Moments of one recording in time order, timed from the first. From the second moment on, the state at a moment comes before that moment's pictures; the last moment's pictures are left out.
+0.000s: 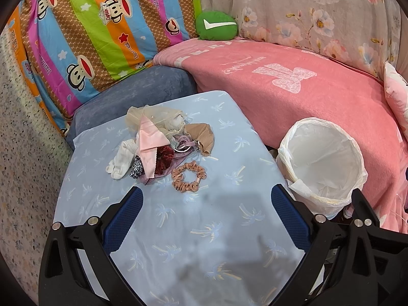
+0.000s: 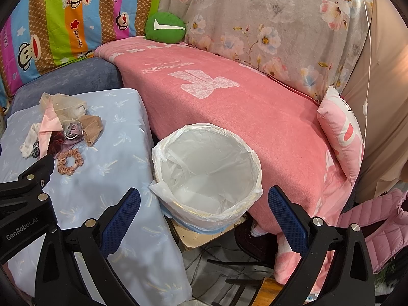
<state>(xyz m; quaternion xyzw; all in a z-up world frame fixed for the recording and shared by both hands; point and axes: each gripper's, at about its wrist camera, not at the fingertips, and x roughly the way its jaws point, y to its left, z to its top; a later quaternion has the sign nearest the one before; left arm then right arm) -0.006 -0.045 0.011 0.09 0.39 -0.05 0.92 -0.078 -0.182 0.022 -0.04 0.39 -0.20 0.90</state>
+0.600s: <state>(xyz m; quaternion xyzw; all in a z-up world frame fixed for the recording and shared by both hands) 0.003 -0.028 0.006 0.07 0.39 -0.07 0.92 -0.069 -0.176 0.026 -0.05 0.38 -0.20 0.90</state>
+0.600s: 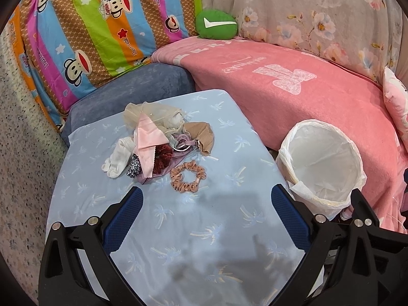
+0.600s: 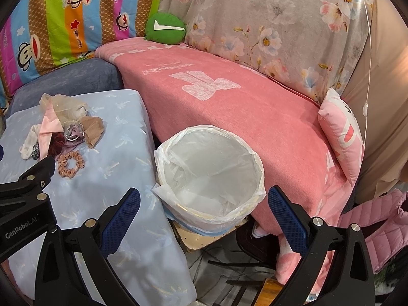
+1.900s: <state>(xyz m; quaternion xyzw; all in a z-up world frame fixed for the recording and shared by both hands) 0.116 0.104 -0.048 0.01 0.40 -0.02 0.92 0.060 -0.072 -0.048 -0.01 0.40 -0.11 0.91</state>
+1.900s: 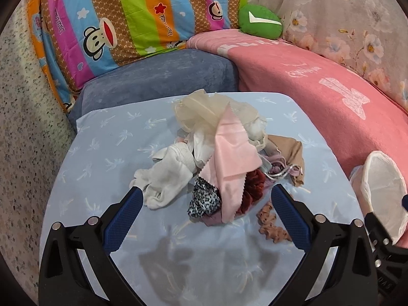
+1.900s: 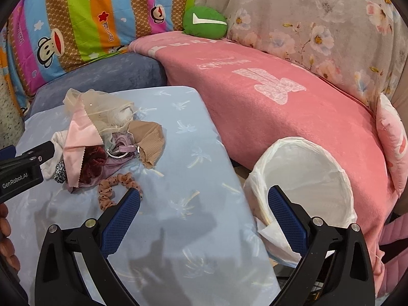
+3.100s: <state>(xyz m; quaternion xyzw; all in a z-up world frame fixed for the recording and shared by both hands) 0.143 0.108 -0.052 -0.05 0.44 -0.12 0.89 0.094 -0.025 -0.113 0.05 0.48 0.00 0.88</state>
